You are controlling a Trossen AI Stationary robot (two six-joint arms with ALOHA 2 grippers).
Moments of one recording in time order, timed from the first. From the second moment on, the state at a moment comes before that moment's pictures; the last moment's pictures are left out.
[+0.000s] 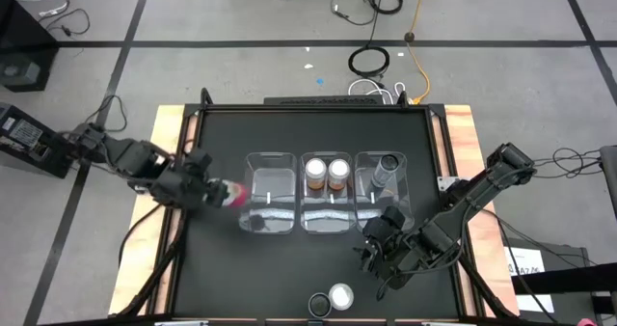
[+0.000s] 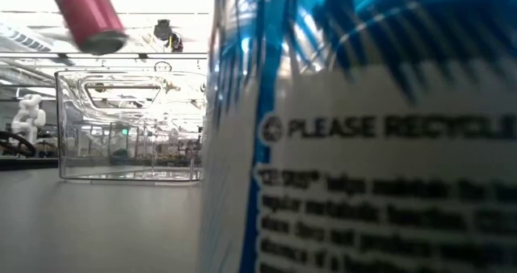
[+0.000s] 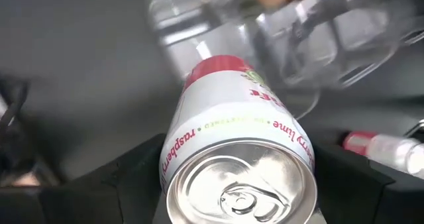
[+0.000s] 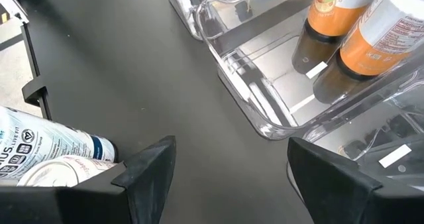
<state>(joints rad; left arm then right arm) -0.44 1.10 1.36 -1.46 -0.28 -1.56 0.69 1.57 1.32 -0.90 0.58 1.16</state>
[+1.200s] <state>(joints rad) 0.19 1.74 1.55 -1.19 0.05 -0.62 0.69 1.57 1.32 -0.87 0.58 1.16</state>
